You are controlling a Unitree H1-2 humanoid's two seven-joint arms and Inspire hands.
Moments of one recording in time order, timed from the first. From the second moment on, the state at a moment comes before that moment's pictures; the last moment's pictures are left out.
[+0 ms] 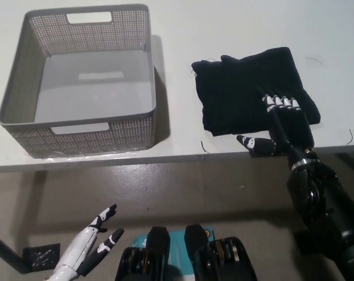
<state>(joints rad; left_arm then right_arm) -0.05 0.28 -0.16 0.27 0.36 -0.30 -0.01 -0.65 -0.20 0.31 0.64 -0.83 -0.01 -0.27</state>
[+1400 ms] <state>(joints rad) -0.05 0.28 -0.16 0.27 0.36 -0.30 -0.03 -0.86 -0.11 0.13 0.91 -0.59 -0.34 -0.62</state>
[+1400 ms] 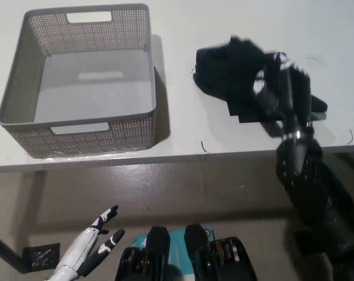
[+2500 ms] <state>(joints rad) -0.05 0.24 -0.23 0.27 0.40 -0.29 -0.05 -1.33 0.19 0.15 1.04 -0.52 -0.26 -0.59</state>
